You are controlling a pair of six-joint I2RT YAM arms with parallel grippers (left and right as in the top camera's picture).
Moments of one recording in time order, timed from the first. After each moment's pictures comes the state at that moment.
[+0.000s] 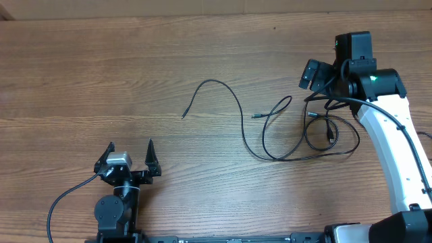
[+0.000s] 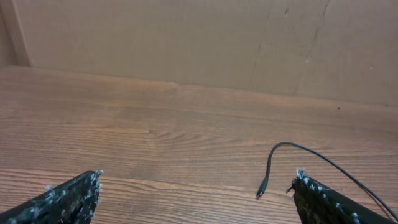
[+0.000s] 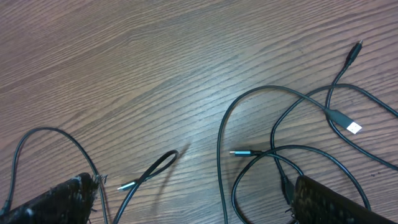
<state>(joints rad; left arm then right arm) 0.01 0.02 0.01 -0.08 0.00 -0.12 0.09 1.54 1.41 -0.91 0.07 0.41</state>
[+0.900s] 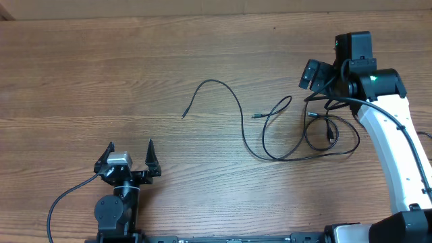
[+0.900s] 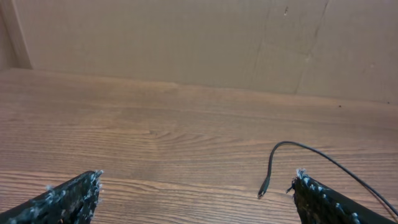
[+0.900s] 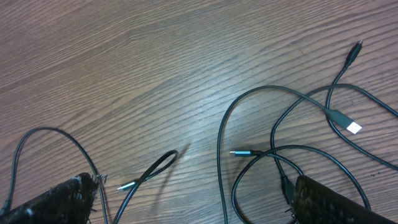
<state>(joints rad) 0.01 0.02 0.01 -0.08 0.00 -0.10 0.09 1.54 1.41 -0.91 0.07 0.41</state>
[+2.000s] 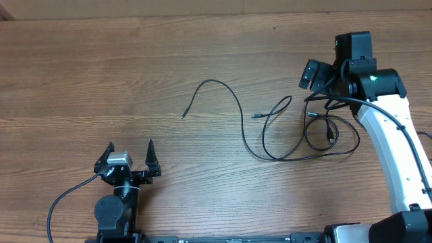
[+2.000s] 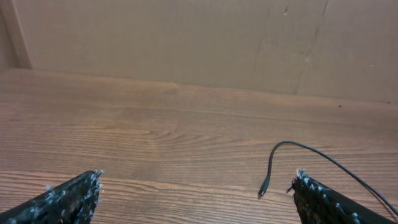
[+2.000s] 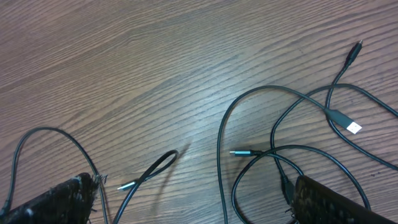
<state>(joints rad) 0.01 0.02 0.01 -0.08 0.00 -0.10 0.09 1.54 1.41 -0.91 0.07 0.41</state>
